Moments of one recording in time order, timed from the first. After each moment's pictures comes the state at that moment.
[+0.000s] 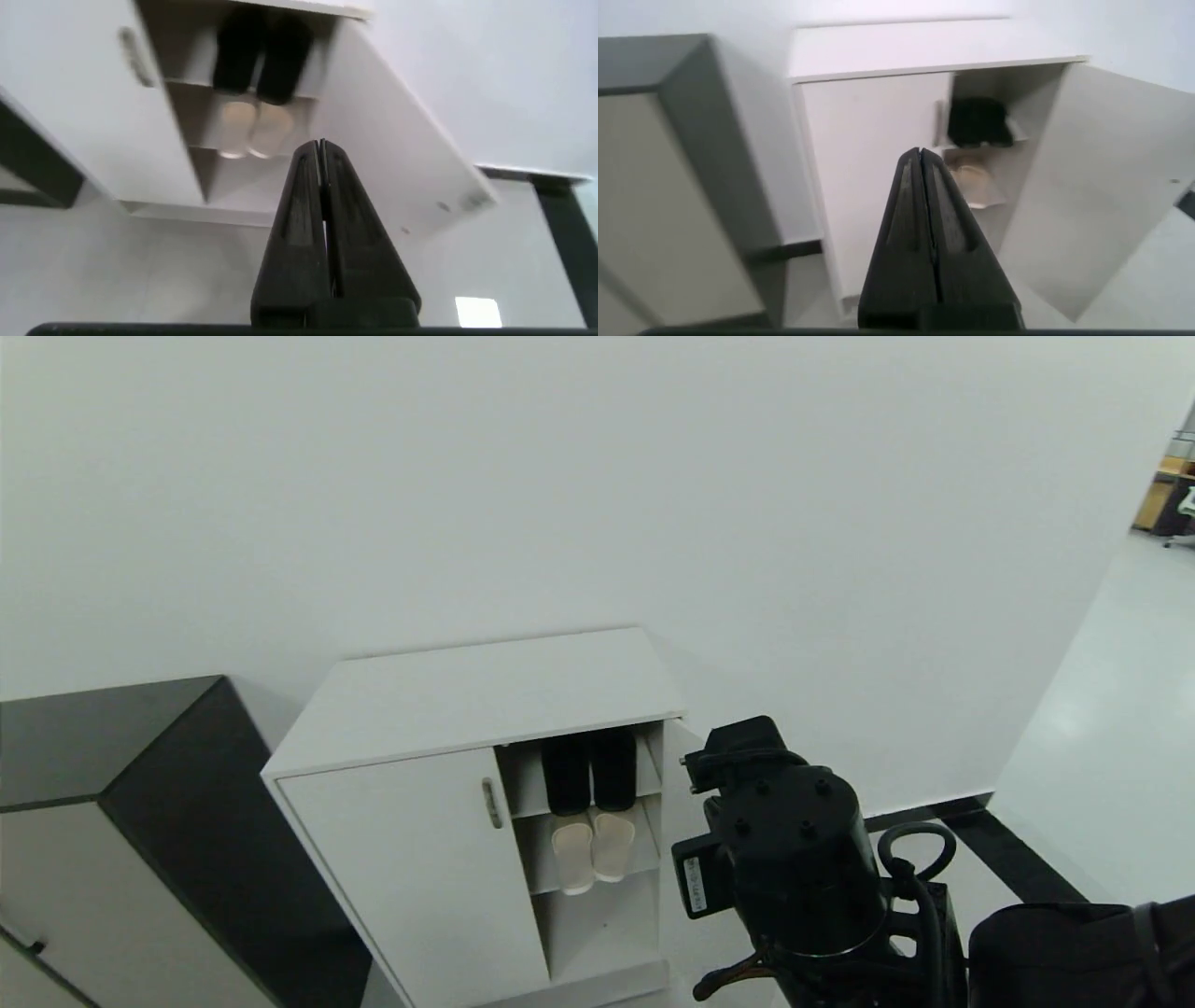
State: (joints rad) left arm 0.00 0.00 0.00 0.00 0.00 -0.01; right arm 1.05 1.83 -0.88 -0.57 -0.80 0.19
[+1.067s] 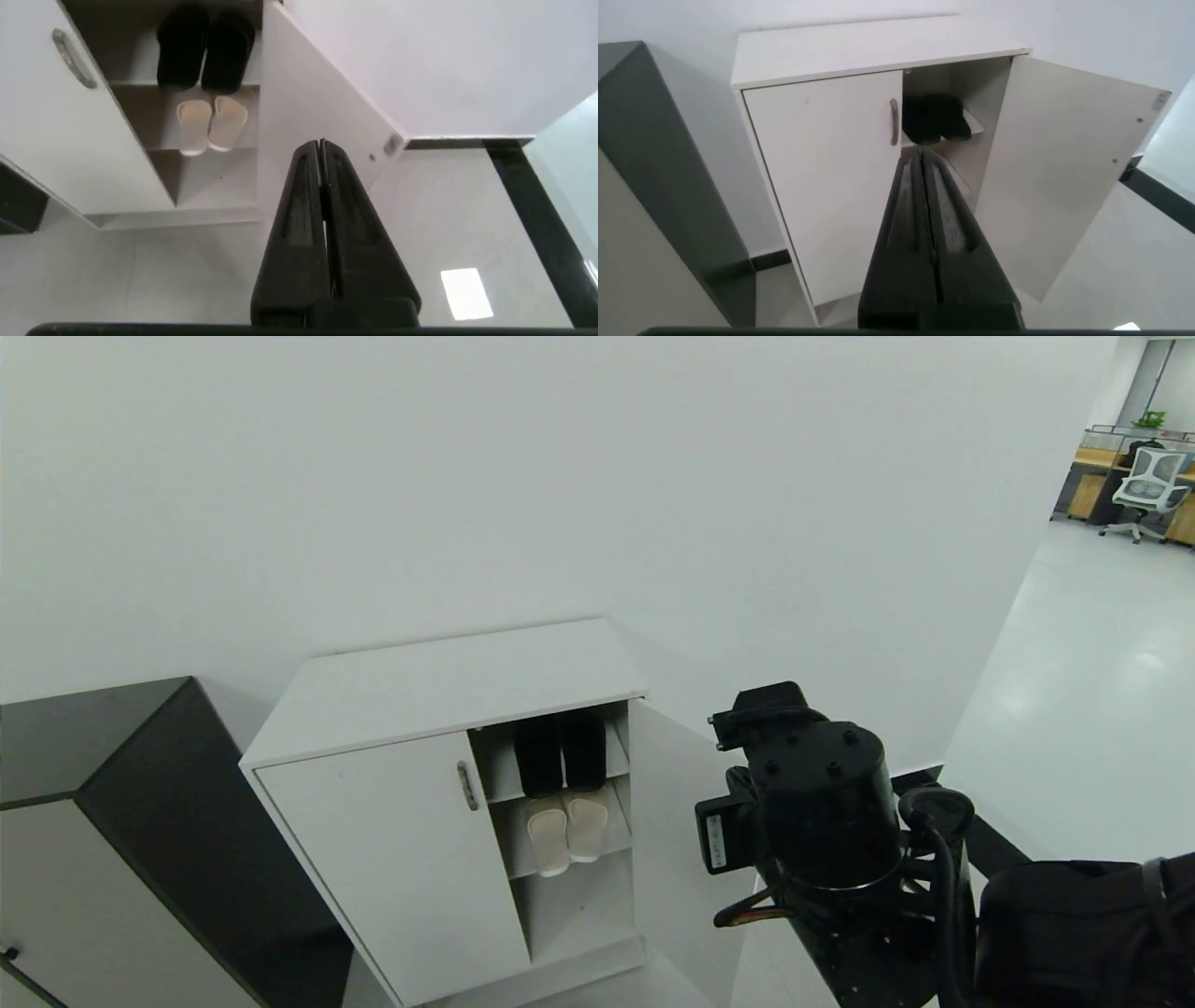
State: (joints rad) left arm 0.00 0.00 0.00 0.00 0.00 -0.01; right arm 0.98 1.81 -0.91 -0.57 -0.79 0.17
